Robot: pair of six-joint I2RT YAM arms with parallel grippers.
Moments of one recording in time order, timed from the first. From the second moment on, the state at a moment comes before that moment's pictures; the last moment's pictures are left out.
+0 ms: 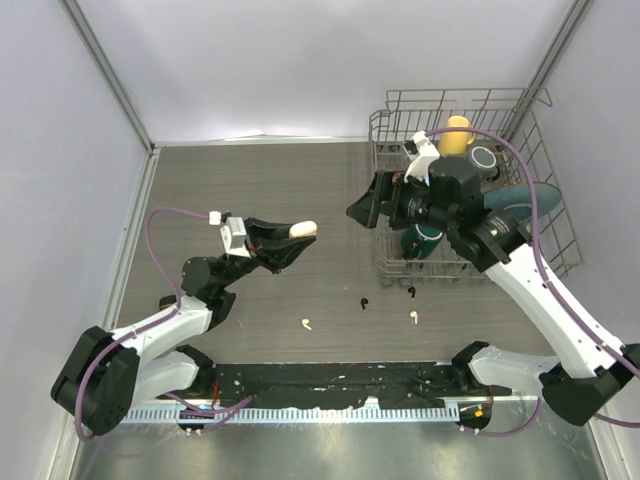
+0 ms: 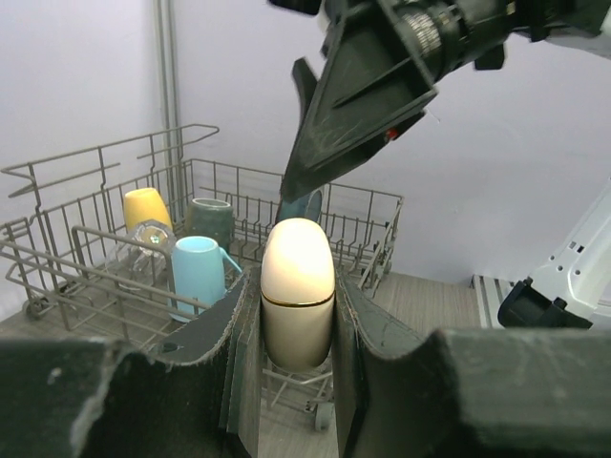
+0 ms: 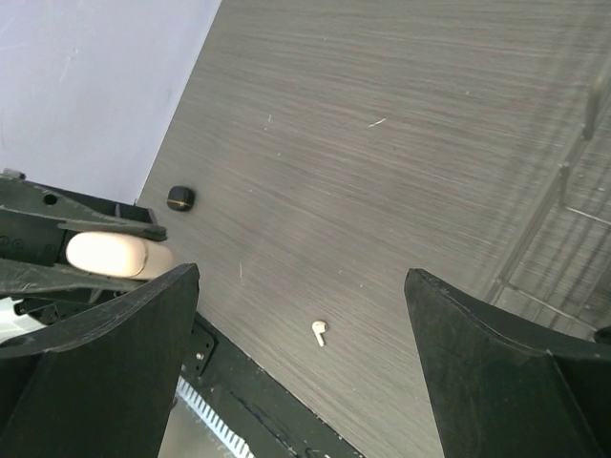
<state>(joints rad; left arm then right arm) -0.55 1.11 0.39 1.30 0.58 -0.40 0.58 1.12 1.32 -0.60 -0.16 0.51</state>
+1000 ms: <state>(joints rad) -0.55 1.13 0.44 1.30 0.53 -0.48 0.52 1.06 1.16 -0.51 -0.49 0.63</state>
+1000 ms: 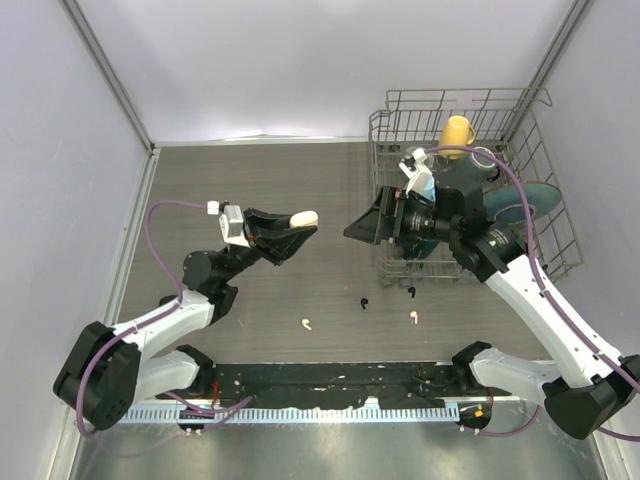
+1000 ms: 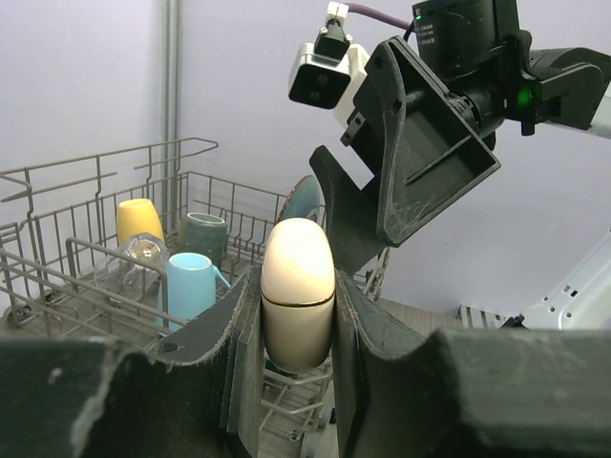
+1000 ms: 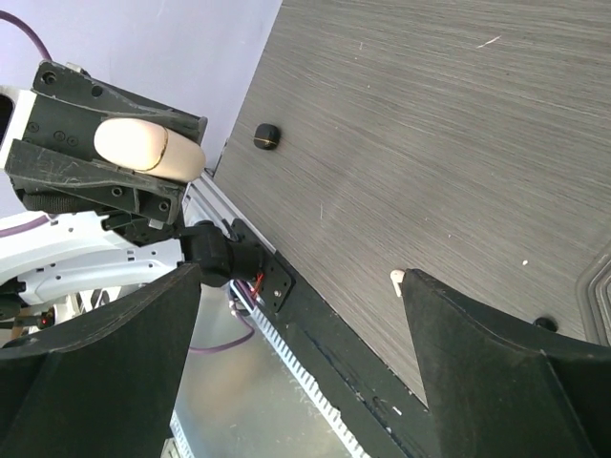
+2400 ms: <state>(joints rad) -0.62 1.38 0.59 1.26 0.64 -0.51 0.52 1.24 1.20 -0.38 -0.61 0.59</state>
